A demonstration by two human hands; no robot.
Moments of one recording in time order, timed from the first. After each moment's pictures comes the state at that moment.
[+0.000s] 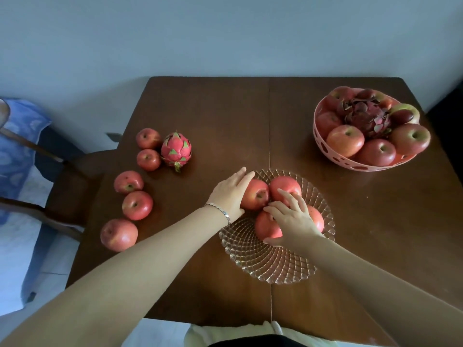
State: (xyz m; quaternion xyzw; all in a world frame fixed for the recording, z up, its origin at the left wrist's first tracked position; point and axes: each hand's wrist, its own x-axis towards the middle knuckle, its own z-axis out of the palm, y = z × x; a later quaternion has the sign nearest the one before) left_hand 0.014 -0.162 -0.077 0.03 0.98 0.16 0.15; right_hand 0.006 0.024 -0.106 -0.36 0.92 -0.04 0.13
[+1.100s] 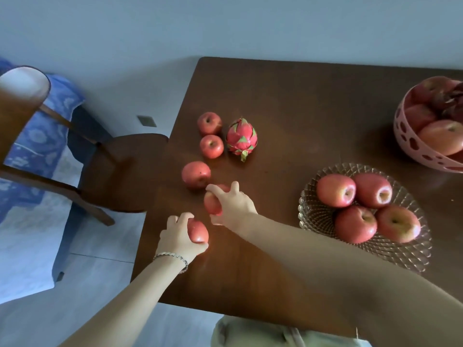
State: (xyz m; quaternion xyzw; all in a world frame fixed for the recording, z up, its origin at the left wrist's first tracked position) left_hand 0.174 -0.372 -0.113 -0.35 0.88 0.26 0.19; right_hand 0.063 -0.270 -0.111 -0.30 0.90 -0.15 0.28
